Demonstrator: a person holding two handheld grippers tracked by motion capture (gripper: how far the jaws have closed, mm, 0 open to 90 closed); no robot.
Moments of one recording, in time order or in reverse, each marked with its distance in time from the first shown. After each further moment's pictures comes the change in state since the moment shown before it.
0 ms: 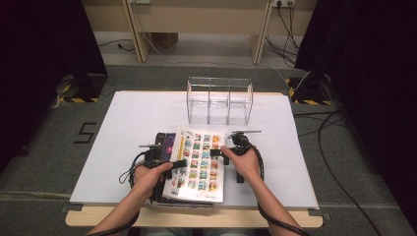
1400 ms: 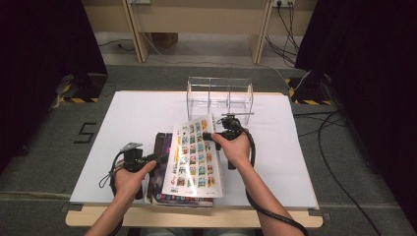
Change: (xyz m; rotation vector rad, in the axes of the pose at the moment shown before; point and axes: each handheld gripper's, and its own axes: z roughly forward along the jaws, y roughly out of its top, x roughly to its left) left arm 0.016 -0.001 -0.055 -0.191 0.219 0.191; right arm 0.071 0.042 -0.028 -0.090 0.009 -0.145
